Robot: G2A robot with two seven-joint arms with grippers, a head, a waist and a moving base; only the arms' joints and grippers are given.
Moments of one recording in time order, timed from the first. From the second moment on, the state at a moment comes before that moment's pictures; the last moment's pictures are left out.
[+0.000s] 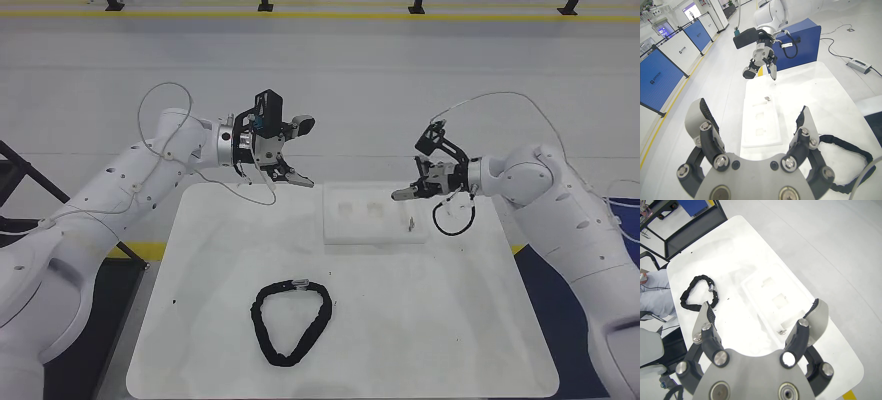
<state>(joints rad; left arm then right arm) 0.08 -1.04 -0.17 -0.87 1.09 -1.01 0.66 -0.39 -1.03 0.72 -0.92 -0.29 -0.78 0.84</state>
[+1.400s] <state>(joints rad) 0.08 -1.04 -0.17 -0.87 1.09 -1.01 0.66 -0.30 -1.32 0.51 -0.43 -0.21 -0.24 1.06</state>
